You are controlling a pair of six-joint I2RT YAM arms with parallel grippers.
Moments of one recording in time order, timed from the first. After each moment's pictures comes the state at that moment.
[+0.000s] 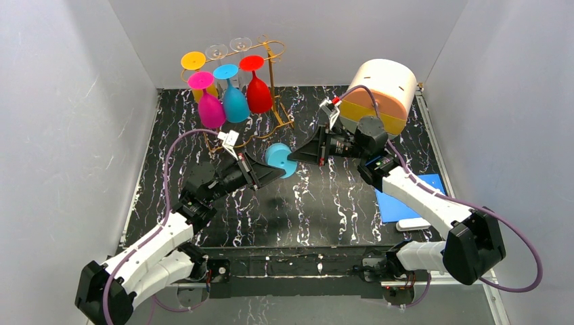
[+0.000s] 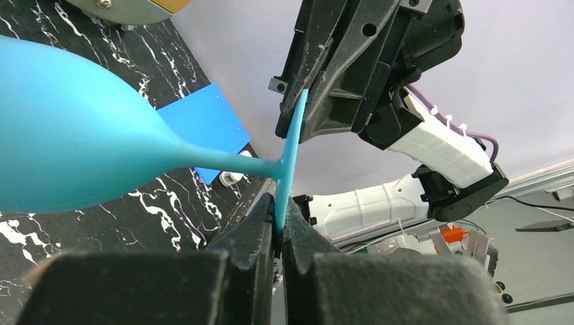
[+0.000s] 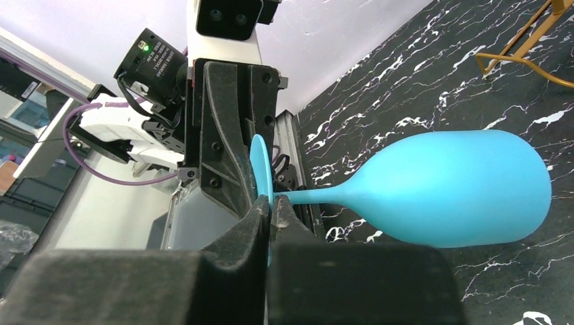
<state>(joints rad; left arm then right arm) -0.60 0.85 0.53 0.40 0.46 -1.02 0.61 1.26 0.91 0.40 -0.87 0.77</state>
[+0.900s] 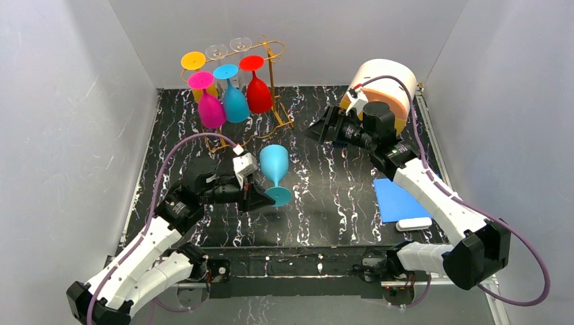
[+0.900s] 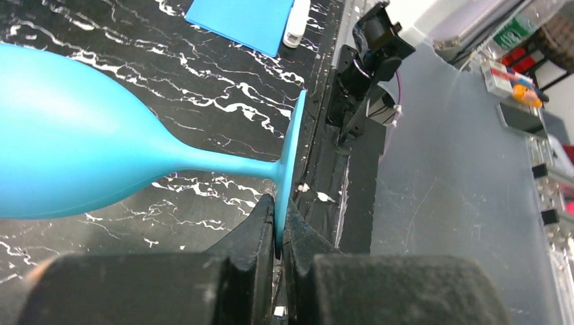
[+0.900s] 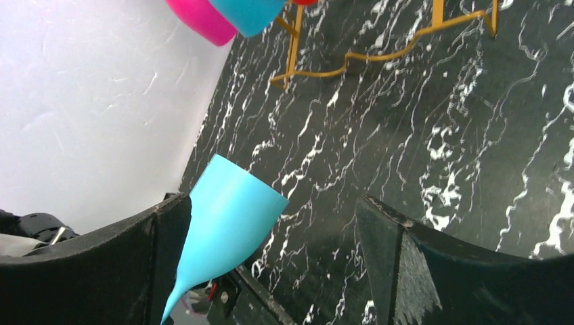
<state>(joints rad) -0.60 0.76 0.72 -0.30 0.76 -0.13 0.53 1.22 1.10 -0.16 -0.37 0.67</state>
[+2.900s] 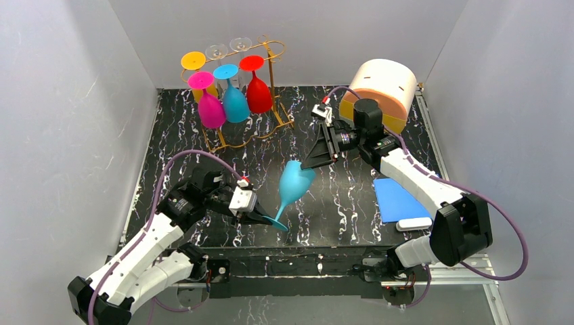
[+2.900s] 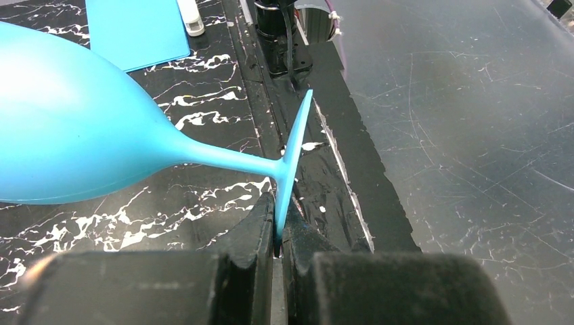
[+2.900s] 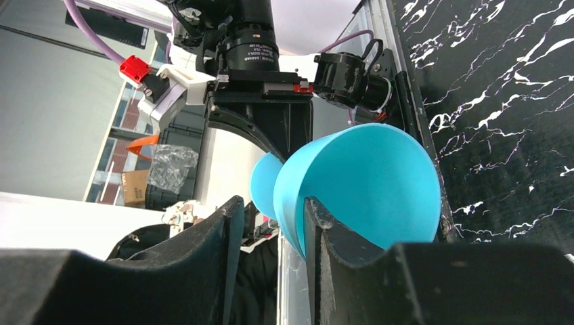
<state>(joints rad) -0.60 0.79 0.74 -0.56 1.13 0.62 0.49 1.40 1.08 0.05 -1.33 0.89</state>
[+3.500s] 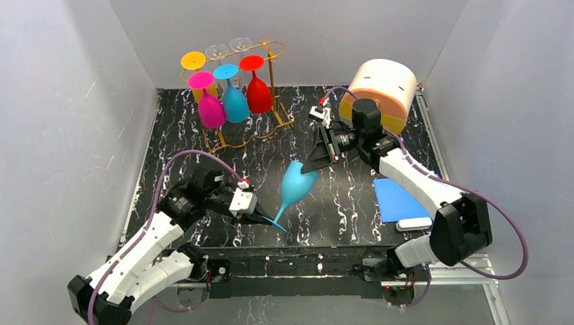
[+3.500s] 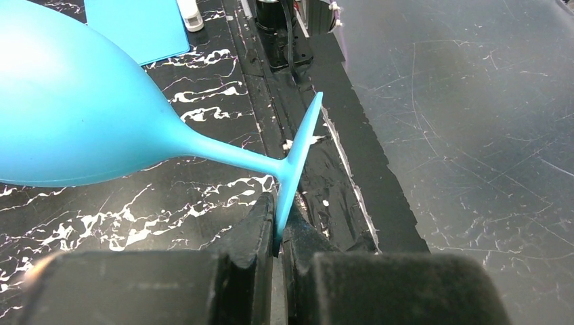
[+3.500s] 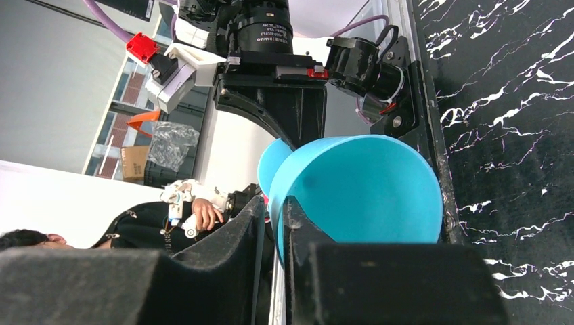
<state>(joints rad) -0.61 0.81 0.76 -0.62 1.12 0.68 0.51 1.40 1.08 0.06 -1.40 0.87</state>
